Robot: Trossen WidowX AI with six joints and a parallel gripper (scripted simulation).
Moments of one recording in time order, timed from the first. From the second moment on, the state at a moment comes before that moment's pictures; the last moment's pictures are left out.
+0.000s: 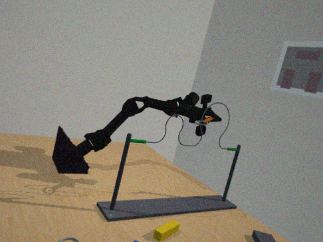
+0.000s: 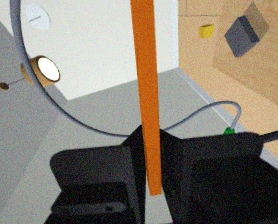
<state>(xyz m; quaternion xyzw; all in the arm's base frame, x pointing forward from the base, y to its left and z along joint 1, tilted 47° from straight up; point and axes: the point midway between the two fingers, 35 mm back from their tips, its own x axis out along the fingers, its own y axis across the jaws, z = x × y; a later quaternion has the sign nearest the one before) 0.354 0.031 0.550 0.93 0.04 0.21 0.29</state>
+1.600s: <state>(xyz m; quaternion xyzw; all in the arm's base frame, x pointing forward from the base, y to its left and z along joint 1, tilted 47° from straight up) 0.354 0.058 0.544 0.95 0.04 0.23 0.22</state>
